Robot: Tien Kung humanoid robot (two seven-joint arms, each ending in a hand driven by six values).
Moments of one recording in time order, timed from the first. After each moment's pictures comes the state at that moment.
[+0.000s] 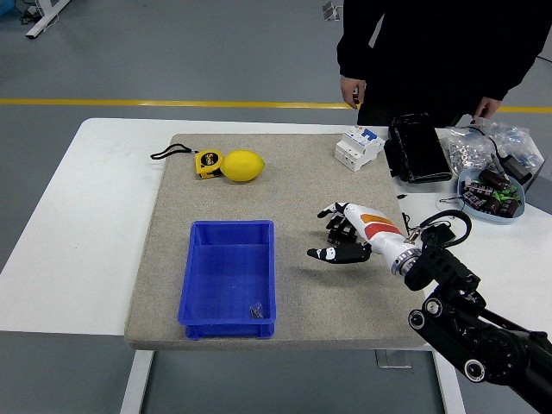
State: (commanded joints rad) left arm -0.17 0.05 -1.06 -0.19 1.06 0.13 0.25; right arm 0.58 -0.11 0.74 0.95 -1.79 -0.23 -0.01
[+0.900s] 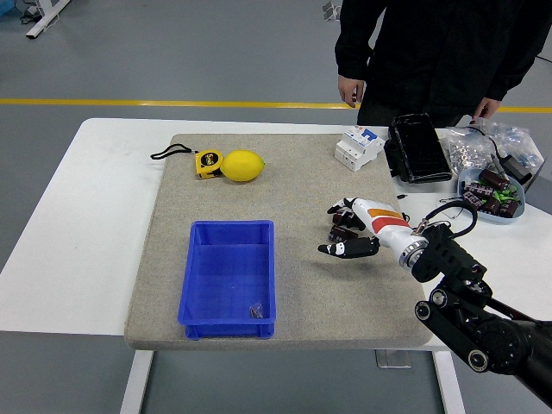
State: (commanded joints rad) left arm -0.17 0.05 -1.09 -0.19 1.10 0.13 0.25; right arm 0.61 -0.12 0.75 0.91 -1.83 -0.22 0.00
